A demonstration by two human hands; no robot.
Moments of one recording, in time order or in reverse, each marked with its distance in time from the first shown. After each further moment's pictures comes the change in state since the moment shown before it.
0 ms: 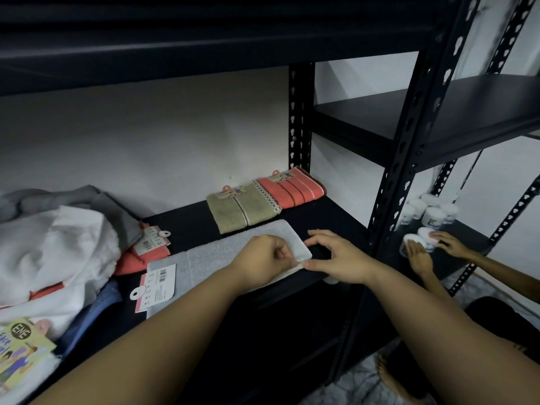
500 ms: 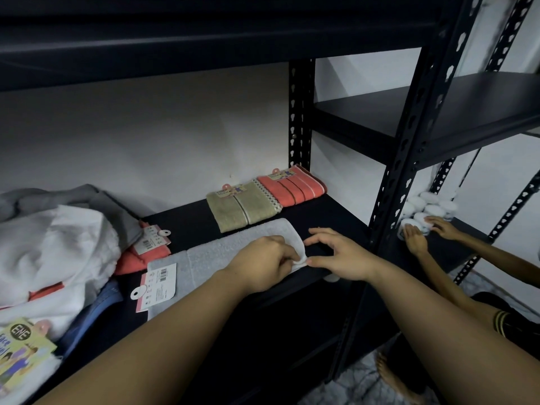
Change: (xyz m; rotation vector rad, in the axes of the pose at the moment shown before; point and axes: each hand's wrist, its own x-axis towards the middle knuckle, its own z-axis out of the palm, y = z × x) left_hand -0.008 0.002 -0.005 0.319 -0.041 0.229; right_hand 0.001 -0.002 -0.002 -0.011 -0.018 0.019
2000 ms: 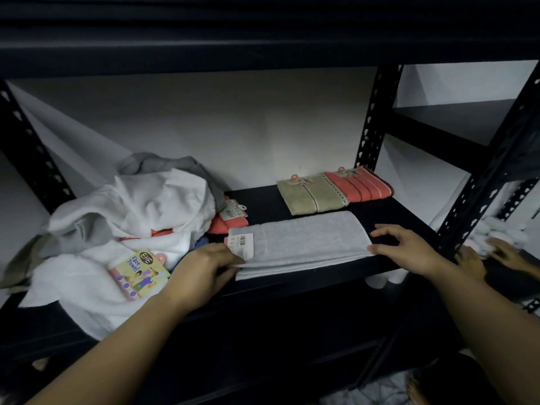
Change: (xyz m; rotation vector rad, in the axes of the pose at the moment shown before) left_hand -0.235 -0.100 -0.048 0.064 0.403 -0.160; right_hand -0.005 -0.030 0.010 0.098 0.197 0.098
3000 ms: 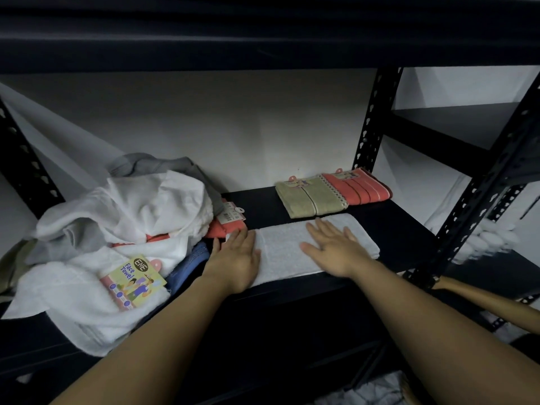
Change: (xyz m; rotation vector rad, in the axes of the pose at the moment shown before) left_hand 0.063 0.006 0.055 0.197 -0.393 -0.411; right_hand 0.013 -0.089 0.104 -0.705 -0.248 -0.145
